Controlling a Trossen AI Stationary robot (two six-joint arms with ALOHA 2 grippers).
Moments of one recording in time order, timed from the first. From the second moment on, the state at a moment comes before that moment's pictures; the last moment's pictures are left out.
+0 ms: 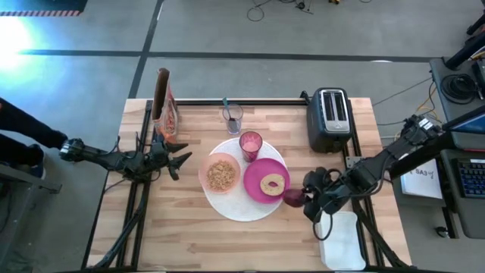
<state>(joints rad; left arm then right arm) -0.26 0.11 0.02 0.07 -0.71 -0.17 0.61 1.21 0.99 -0.77 0.35 1.03</state>
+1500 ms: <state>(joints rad) -0.26 0.11 0.02 0.07 -0.82 -0.30 0.55 1.29 0.99 -0.25 0.41 0.28</state>
